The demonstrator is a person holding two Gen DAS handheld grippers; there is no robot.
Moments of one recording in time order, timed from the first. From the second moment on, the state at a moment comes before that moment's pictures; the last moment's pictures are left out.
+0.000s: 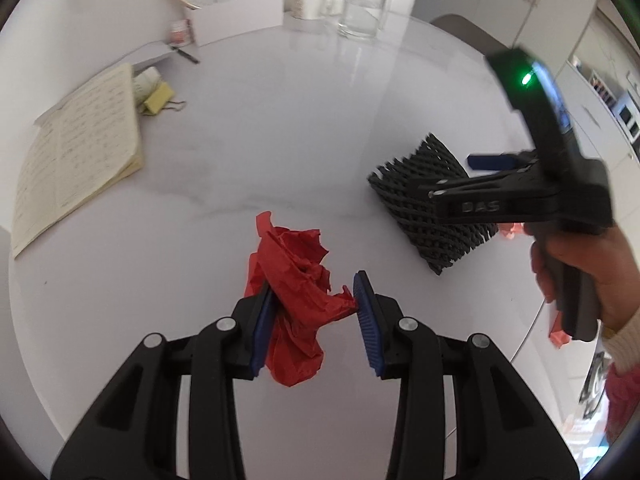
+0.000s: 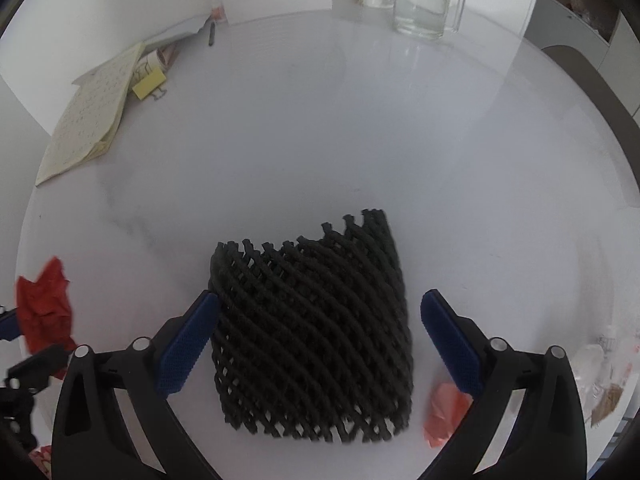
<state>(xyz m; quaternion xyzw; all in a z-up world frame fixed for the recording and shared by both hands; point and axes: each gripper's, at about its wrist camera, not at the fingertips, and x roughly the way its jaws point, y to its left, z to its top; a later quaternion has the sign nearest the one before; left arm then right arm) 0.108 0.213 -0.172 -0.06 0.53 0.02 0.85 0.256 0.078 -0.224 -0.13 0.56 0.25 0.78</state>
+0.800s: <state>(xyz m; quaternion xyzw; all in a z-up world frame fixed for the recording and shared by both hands) 0.076 0.172 -0.127 -0.03 0.48 -0.05 0.87 0.188 0.033 -0.154 -0.09 0.51 0.25 0.81</state>
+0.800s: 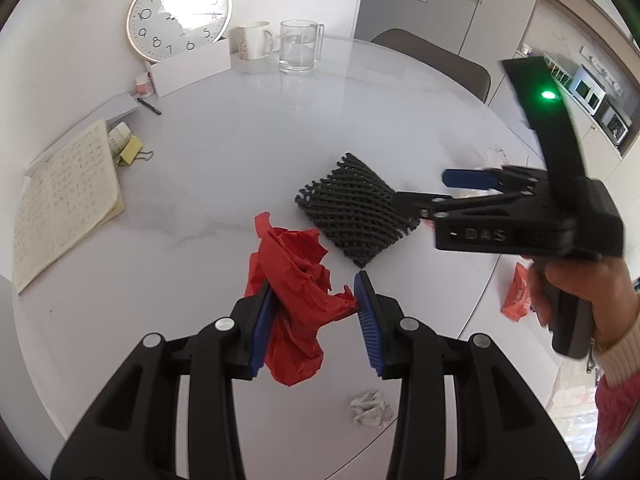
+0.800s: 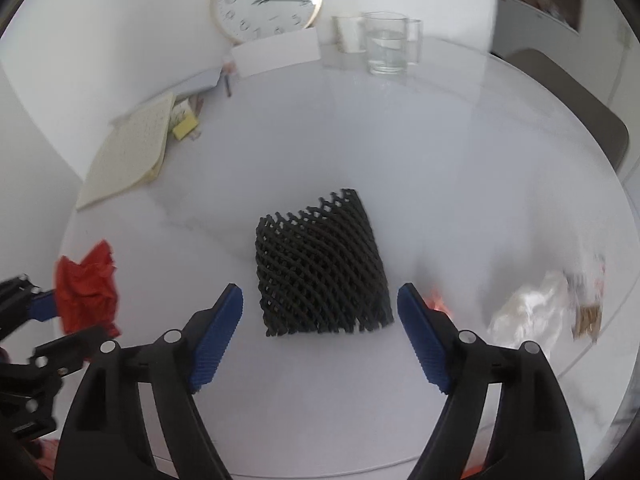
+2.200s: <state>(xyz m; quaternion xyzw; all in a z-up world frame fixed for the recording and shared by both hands) 0.048 0.057 -0.077 0.05 0.45 -0.21 0.86 0.047 -0.149 -0.053 0.01 0.45 0.13 0.88</state>
